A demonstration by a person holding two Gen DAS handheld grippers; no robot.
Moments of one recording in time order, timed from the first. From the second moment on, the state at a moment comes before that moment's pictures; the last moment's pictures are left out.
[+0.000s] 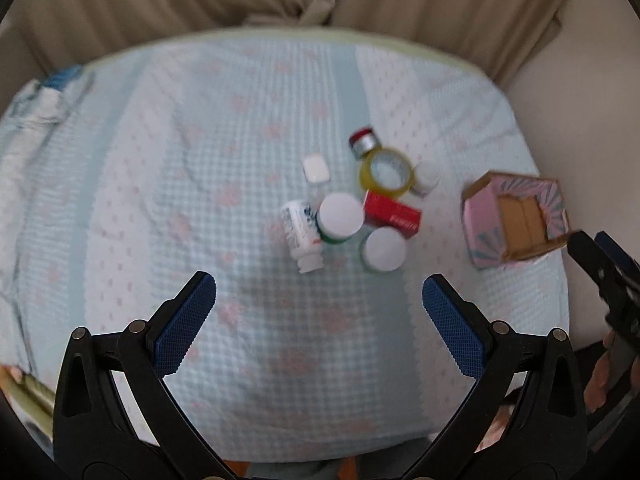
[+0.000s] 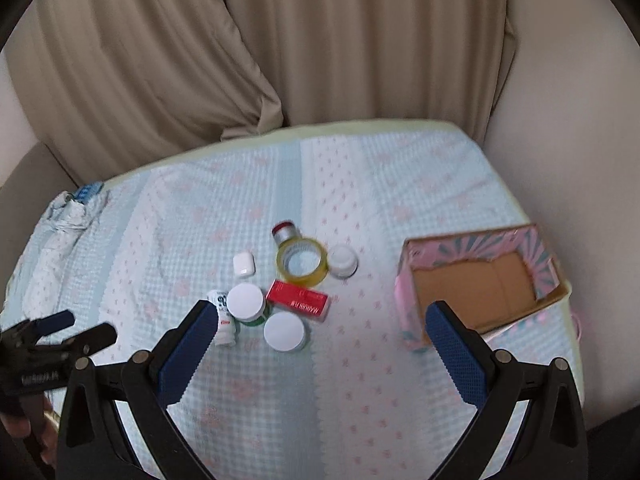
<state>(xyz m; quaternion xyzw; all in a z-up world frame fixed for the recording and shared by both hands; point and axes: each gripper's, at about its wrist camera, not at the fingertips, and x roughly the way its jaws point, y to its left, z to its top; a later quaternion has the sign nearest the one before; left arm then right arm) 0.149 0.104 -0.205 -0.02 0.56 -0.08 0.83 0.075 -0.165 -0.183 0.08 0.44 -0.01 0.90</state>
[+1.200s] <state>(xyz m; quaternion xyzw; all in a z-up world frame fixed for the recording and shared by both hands) 0.288 0.066 -0.476 -0.05 0.72 -0.05 0.69 0.197 -0.085 -0.461 0.01 0.65 0.02 0.76</state>
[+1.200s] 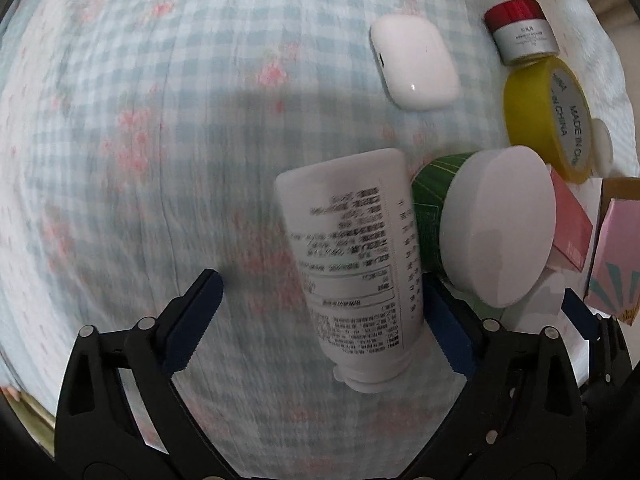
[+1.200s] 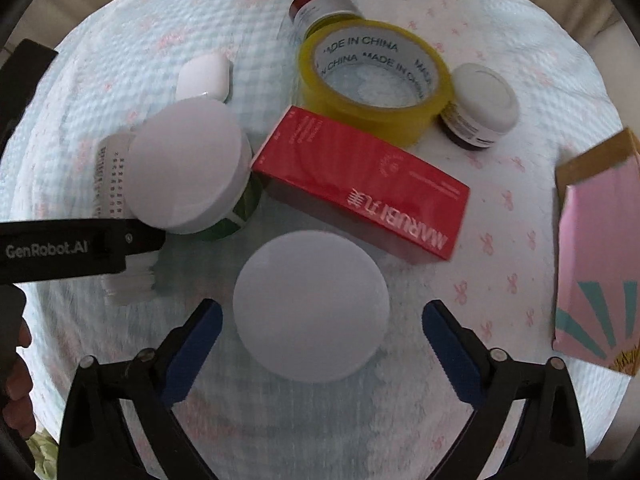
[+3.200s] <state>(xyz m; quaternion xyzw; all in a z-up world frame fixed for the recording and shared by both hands) 0.201 0.057 -0.249 -0.09 0.61 -0.13 0.77 0.135 -0.116 -0.314 0.08 0.59 -0.02 0.80</state>
